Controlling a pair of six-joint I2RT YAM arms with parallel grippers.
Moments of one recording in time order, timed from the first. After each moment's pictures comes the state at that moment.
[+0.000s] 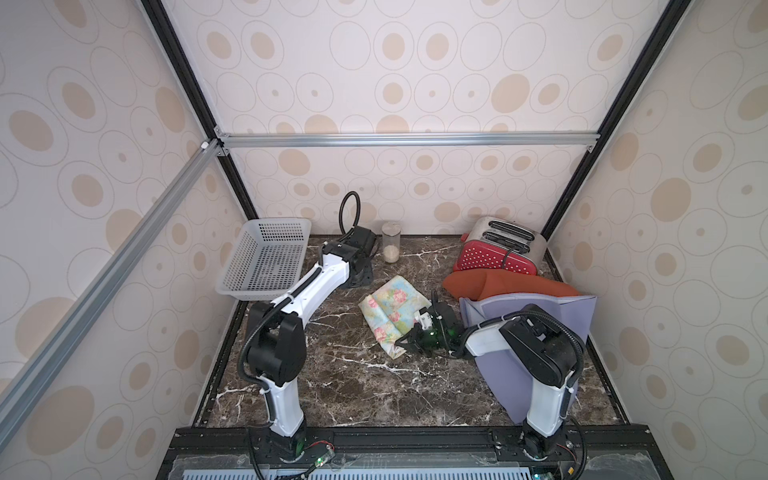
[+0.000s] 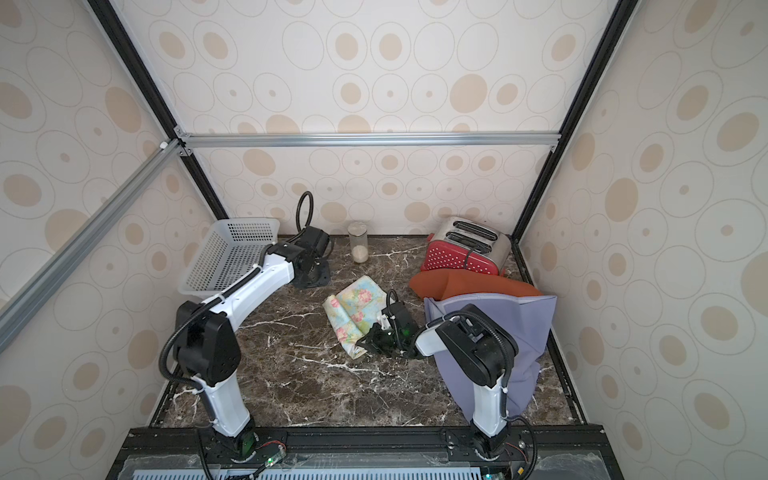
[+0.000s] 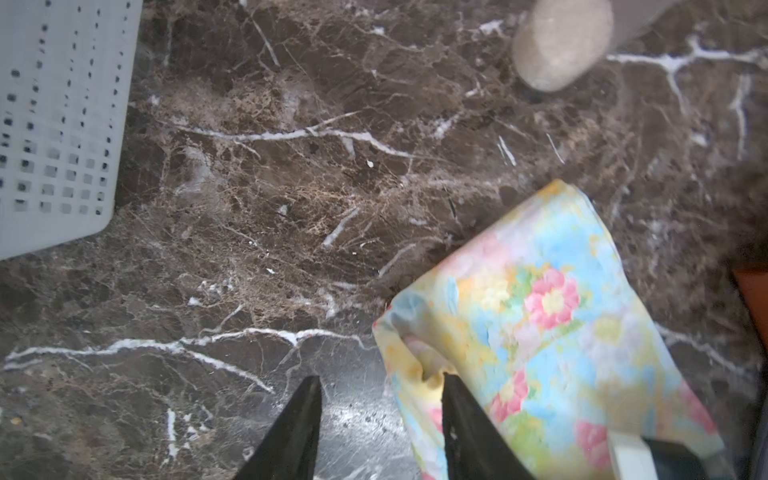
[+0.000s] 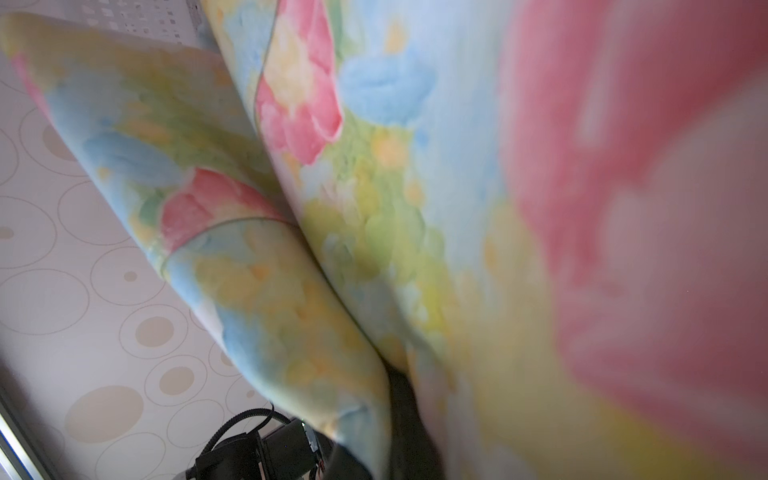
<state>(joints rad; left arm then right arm) -0.43 1.81 1.58 -0.91 -0.21 -0.55 0.66 1.90 0.75 0.42 -0.59 1.17</state>
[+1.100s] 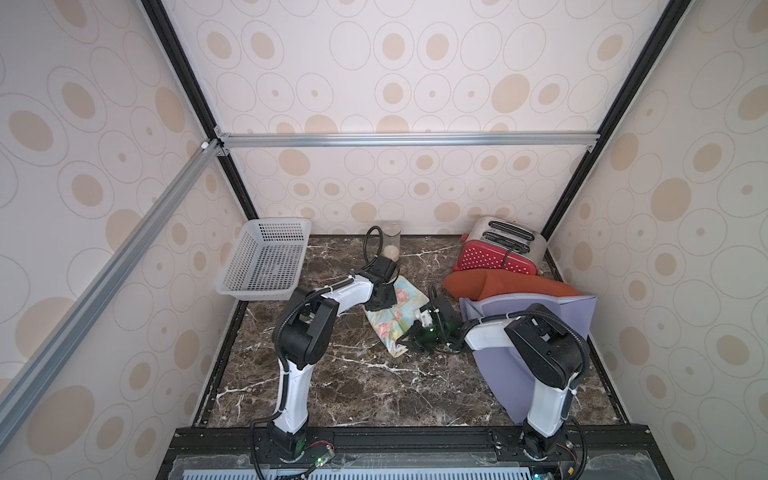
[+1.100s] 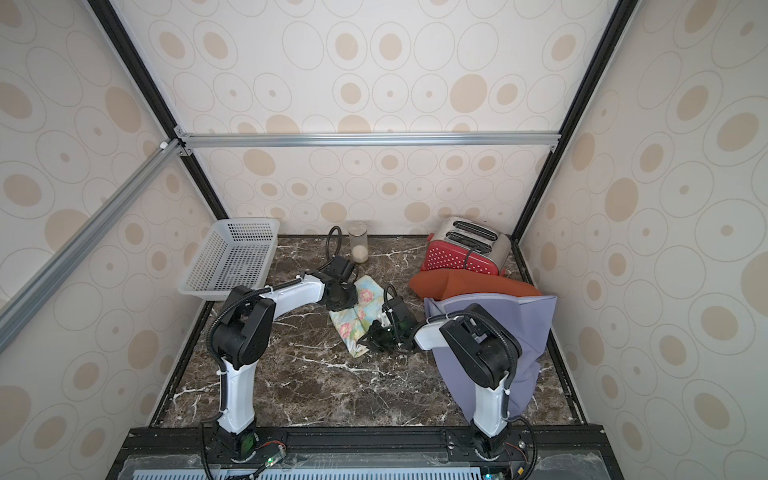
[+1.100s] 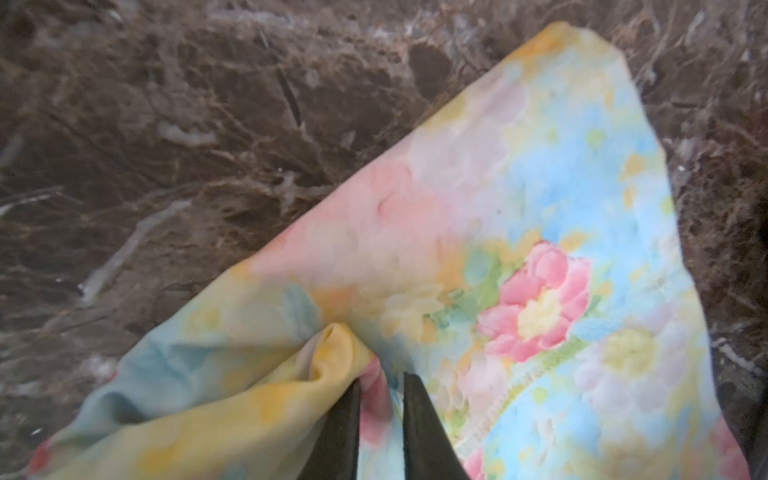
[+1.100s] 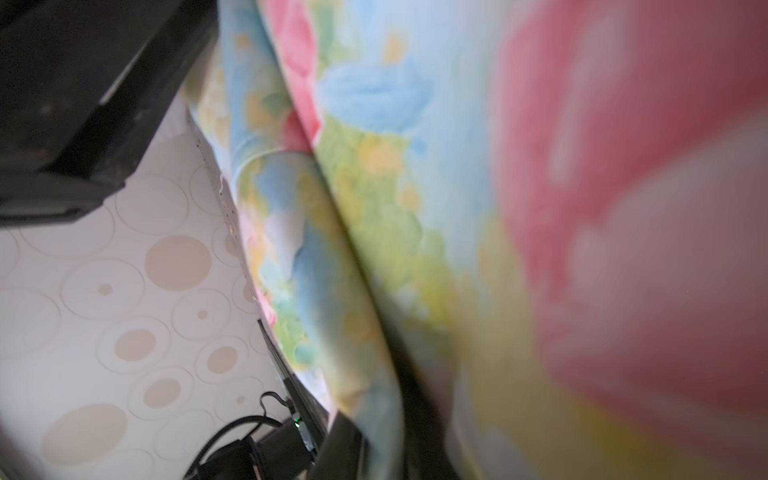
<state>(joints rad) -0.50 2.07 1.45 -0.52 -0.01 -0.68 0.65 1.85 0.82 0.21 -0.58 1.10</state>
